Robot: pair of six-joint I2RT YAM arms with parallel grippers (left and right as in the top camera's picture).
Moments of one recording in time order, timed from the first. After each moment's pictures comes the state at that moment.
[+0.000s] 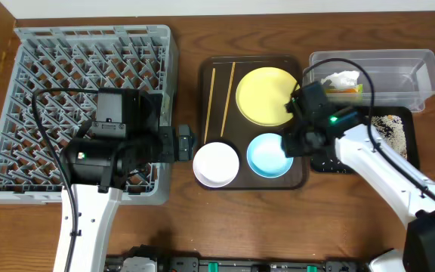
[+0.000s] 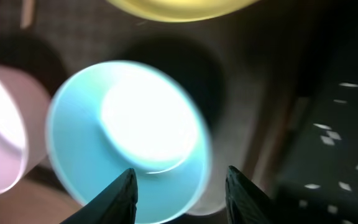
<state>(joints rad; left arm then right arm) -0.10 1.15 1.27 -1.18 0.25 -0.14 0.49 1.62 1.12 -0.76 -0.16 0.31</state>
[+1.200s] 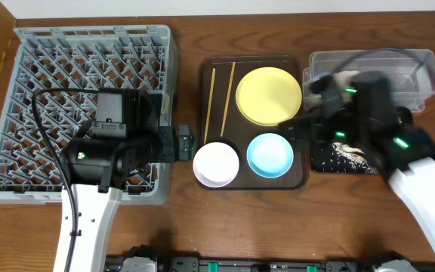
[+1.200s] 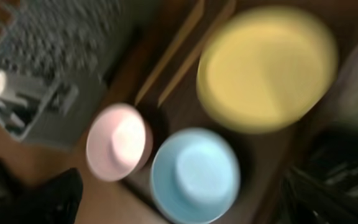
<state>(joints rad) -0.10 1.15 1.27 -1.18 0.25 -0.14 0.30 1.19 1.11 -0.64 -0.43 0.05</state>
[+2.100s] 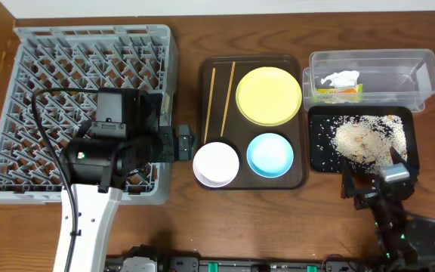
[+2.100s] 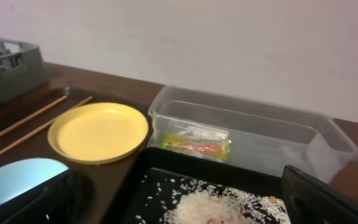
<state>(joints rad) -0.10 1.15 1.27 -1.18 0.25 -0.14 0.07 0.03 0.13 -0.18 -0.14 -0.09</state>
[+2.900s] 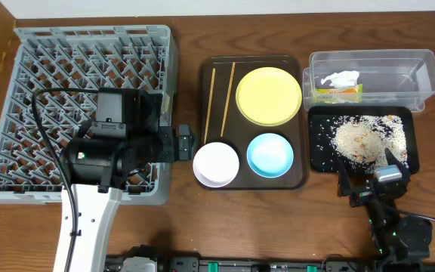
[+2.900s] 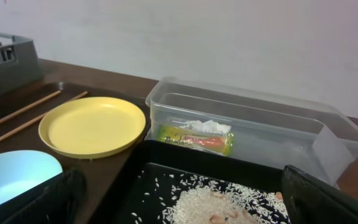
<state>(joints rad) -0.10 1.15 1.27 -1.18 0.25 -0.14 0.07 0.01 0.01 -0.06 -0.14 -0.09</state>
